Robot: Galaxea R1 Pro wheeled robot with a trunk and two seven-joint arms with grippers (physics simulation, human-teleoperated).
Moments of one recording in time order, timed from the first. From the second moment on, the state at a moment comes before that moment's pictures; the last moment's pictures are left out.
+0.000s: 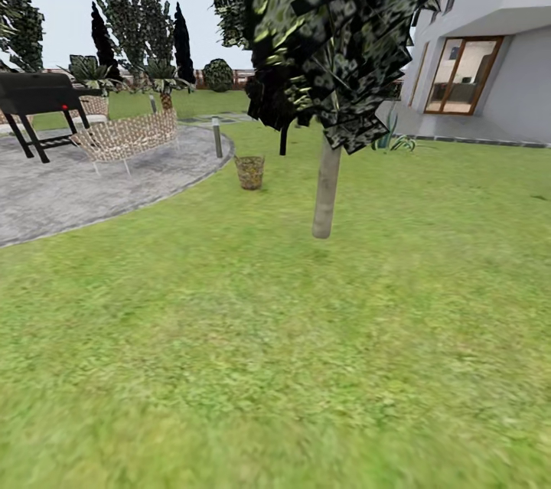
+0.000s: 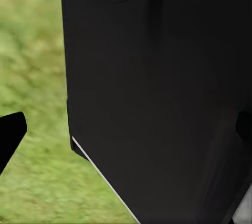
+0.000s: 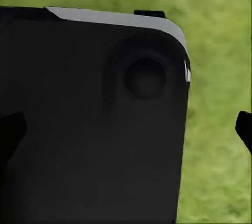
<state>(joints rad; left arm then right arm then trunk) 0.01 -0.01 0.04 -0.09 0.01 -0.01 0.00 -0.07 0.01 0.03 -0.02 0.00 -0.19 0.01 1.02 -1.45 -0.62</state>
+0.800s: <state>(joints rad) 0.01 -0.01 0.04 -0.09 0.01 -0.01 0.00 -0.07 0.01 0.03 -0.02 0.01 -0.20 0.00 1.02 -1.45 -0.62</state>
